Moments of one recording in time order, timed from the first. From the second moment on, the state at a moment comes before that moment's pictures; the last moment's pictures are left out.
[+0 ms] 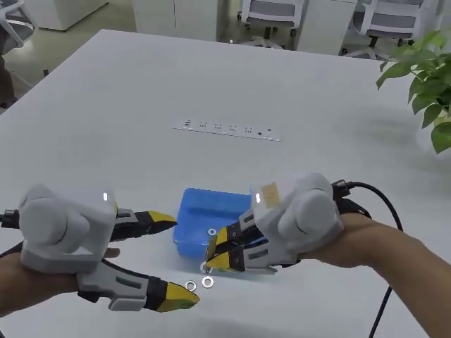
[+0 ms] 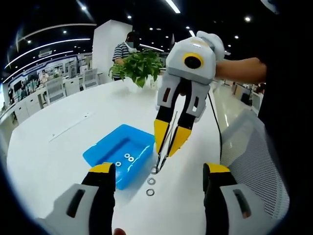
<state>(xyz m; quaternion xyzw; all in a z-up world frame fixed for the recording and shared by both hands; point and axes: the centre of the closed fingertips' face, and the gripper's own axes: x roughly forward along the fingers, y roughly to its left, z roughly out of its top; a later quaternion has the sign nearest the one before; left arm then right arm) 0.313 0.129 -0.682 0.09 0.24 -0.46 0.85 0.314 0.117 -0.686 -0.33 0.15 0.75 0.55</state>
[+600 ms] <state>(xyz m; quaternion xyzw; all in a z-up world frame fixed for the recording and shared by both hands) 0.315 0.128 -0.678 0.08 0.23 -0.45 0.86 0.352 0.123 -0.670 -0.32 0.14 0.74 0.58</state>
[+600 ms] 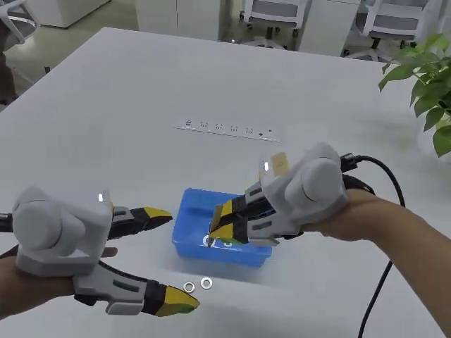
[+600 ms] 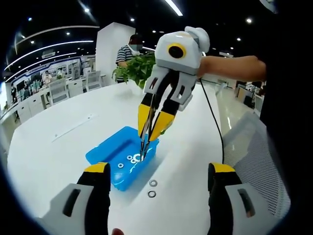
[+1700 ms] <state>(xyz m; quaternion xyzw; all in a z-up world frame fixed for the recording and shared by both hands) 0.324 0.136 -0.674 0.08 0.22 -0.44 0.87 0.418 0.133 -0.714 -0.34 0.14 0.71 0.60</state>
